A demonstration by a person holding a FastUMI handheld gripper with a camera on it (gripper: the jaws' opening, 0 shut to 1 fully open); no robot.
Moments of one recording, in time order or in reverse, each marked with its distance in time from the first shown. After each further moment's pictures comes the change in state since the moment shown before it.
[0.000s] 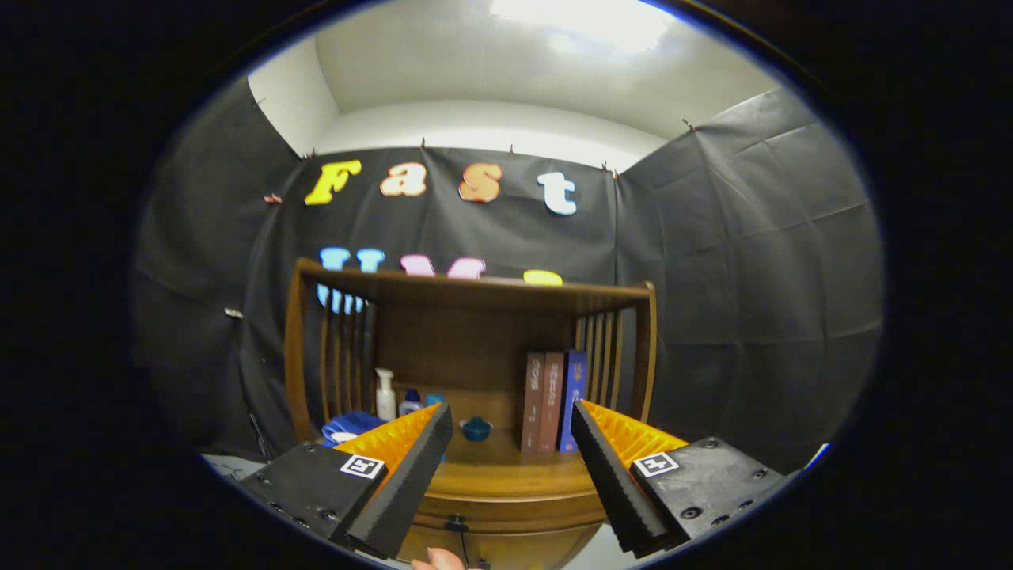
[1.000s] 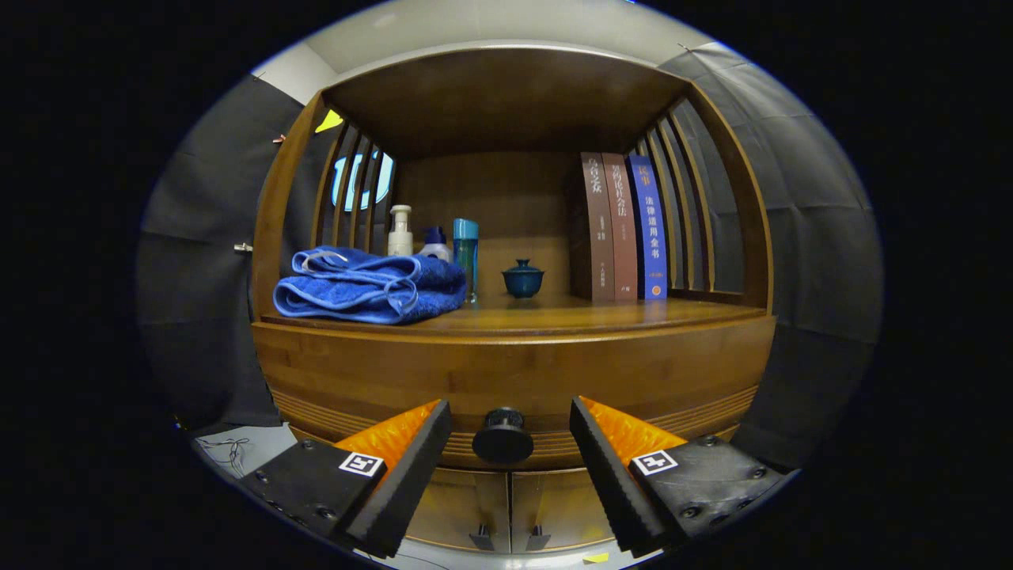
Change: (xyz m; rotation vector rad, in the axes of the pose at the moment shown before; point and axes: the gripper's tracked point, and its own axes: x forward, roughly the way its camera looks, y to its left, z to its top) arm 0.055 0.076 -0.296 0.099 0.222 0.086
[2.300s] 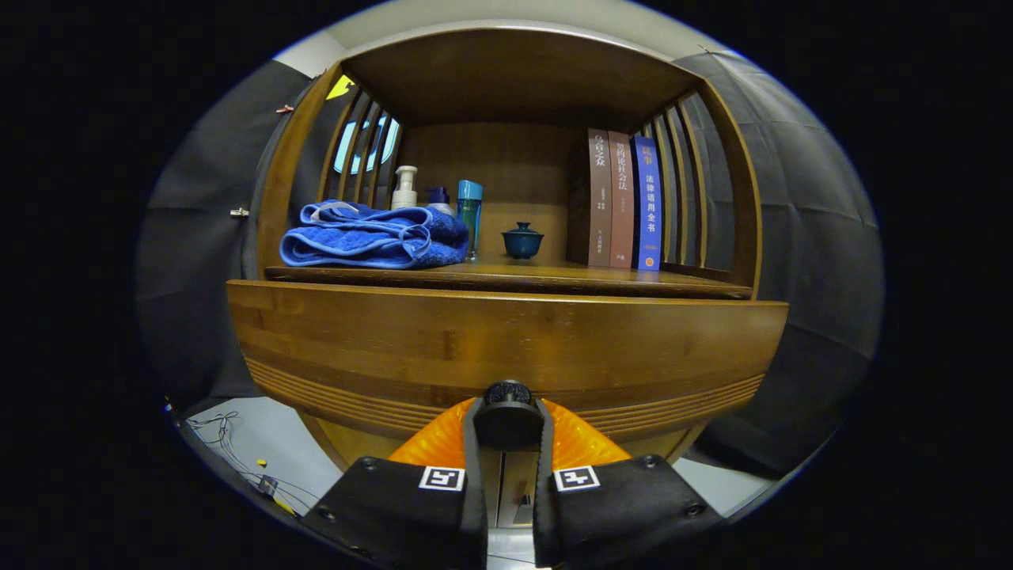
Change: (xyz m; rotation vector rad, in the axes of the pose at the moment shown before) arm -0.045 0.003 -0.025 -0.082 0.103 -0.040
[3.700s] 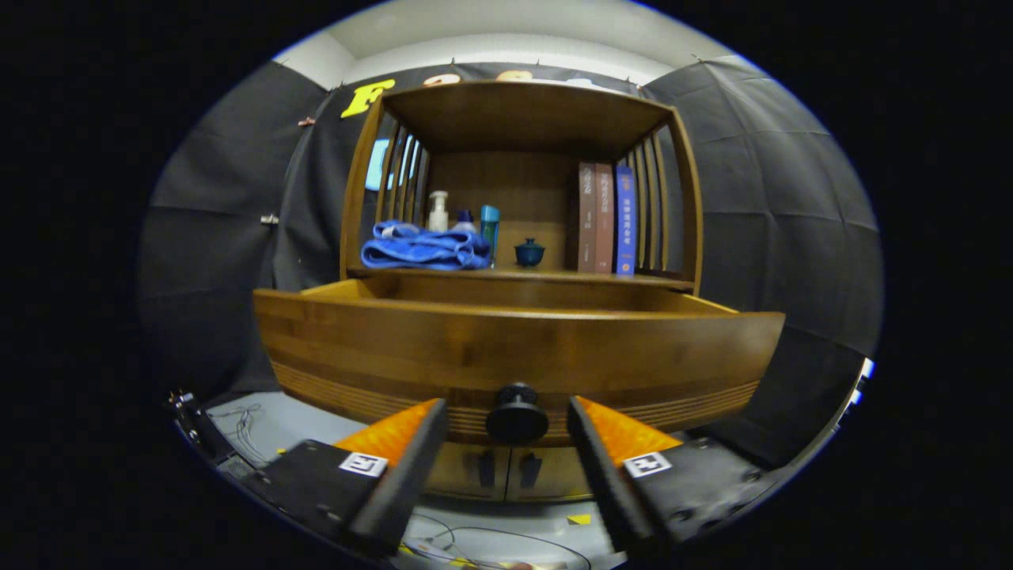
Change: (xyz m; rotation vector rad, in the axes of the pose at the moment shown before) arm -0.138 0.001 0.005 0.047 -0.069 0.028
